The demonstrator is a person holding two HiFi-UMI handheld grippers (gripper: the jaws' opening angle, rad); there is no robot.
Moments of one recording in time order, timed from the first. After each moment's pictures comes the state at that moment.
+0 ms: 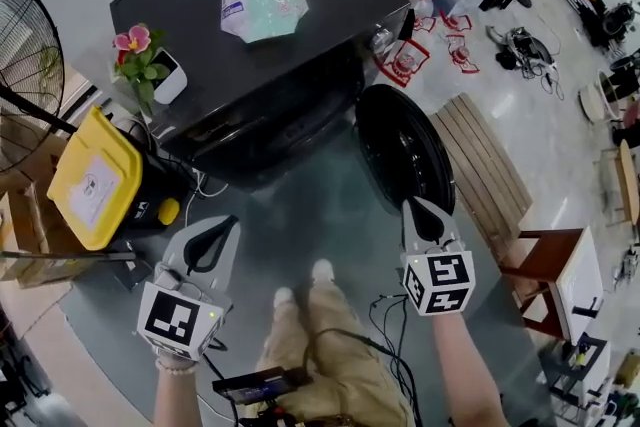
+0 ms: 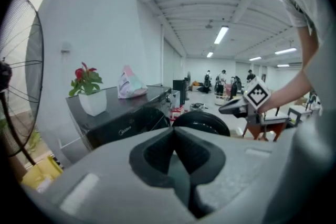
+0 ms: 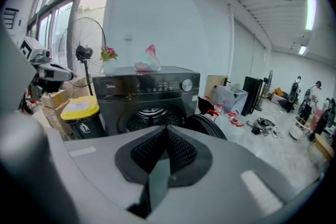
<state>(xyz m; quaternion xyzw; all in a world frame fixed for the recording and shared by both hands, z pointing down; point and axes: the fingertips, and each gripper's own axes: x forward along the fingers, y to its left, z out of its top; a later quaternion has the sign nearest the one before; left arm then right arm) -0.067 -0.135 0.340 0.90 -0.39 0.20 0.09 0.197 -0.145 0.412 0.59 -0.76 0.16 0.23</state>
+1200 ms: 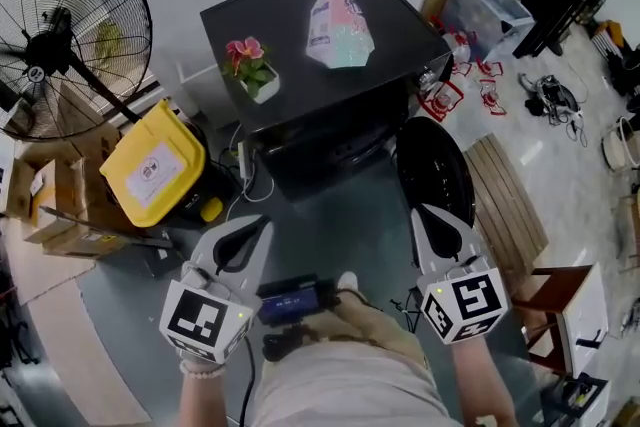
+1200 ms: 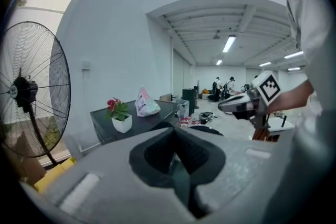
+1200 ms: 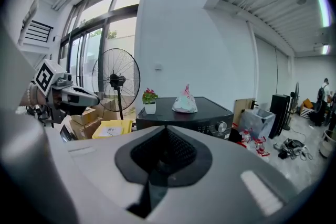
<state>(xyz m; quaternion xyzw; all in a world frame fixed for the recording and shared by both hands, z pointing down) -0.122 -0.074 0.217 0.88 -0.45 0.15 0.07 0.076 -0.098 0.240 0.49 -0.86 0.09 0.14</state>
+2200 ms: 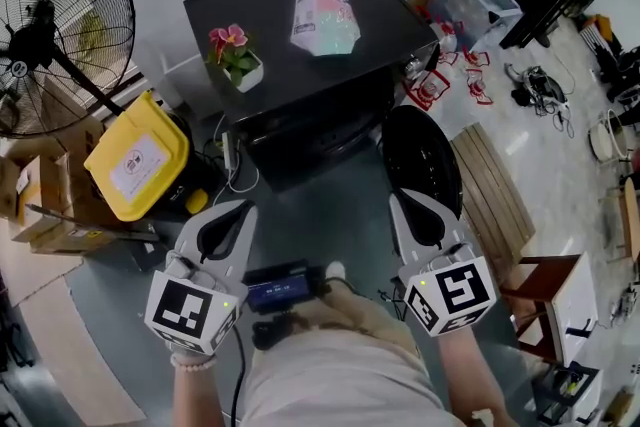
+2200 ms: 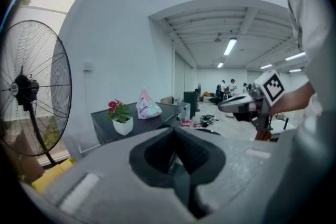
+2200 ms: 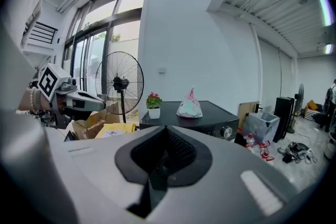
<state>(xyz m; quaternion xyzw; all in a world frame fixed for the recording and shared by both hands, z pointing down) -0.125 -0.084 0.216 0.88 -0.46 0.14 0.07 0.056 -0.102 0.228 0.47 -0.87 0.08 0.13</state>
